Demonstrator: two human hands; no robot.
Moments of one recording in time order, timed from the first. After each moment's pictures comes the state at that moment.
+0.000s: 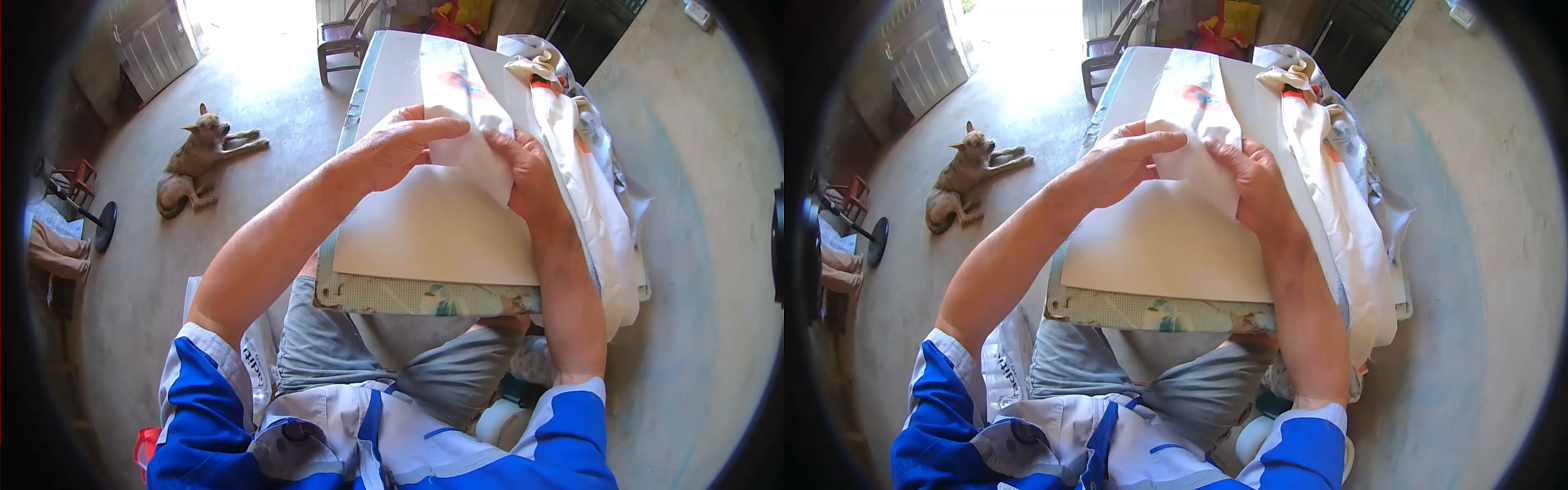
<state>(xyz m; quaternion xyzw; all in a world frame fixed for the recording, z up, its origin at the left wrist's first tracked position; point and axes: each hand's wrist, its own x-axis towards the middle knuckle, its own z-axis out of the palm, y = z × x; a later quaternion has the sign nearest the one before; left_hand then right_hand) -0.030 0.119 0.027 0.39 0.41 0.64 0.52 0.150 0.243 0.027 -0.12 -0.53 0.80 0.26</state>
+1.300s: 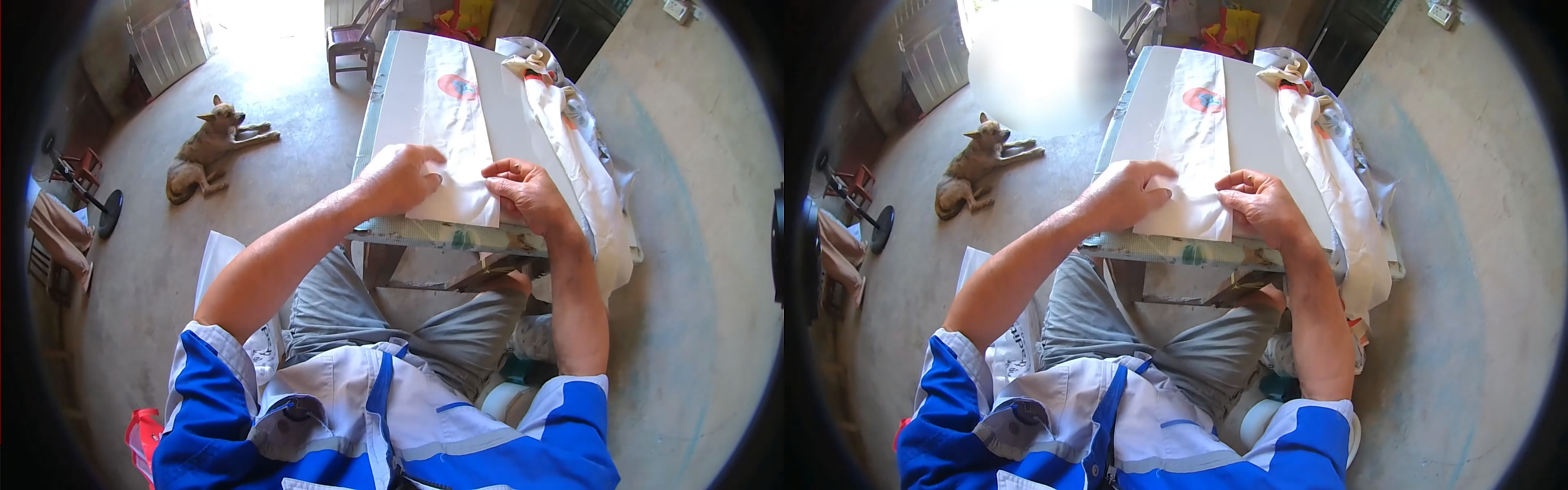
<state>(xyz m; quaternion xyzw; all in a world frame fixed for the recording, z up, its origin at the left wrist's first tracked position) 0.020 0.005 0.011 0.58 0.71 0.37 0.16 0.230 0.162 0.032 -0.32 -0.71 0.62 0.14</state>
